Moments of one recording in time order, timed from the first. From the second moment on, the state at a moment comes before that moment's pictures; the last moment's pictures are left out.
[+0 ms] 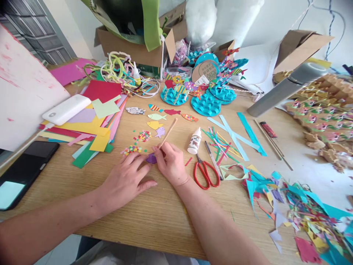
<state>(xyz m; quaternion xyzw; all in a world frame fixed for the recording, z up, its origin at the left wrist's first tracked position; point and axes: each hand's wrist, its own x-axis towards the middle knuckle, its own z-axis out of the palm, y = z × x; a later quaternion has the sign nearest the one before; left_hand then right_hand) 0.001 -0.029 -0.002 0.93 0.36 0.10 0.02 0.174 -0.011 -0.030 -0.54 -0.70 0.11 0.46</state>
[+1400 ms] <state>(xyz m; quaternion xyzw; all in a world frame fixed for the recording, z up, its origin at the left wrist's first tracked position) 0.000 -0.025 -0.001 0.93 0.35 0.09 0.02 0.176 -0.010 -0.034 -0.51 -0.70 0.12 0.48</state>
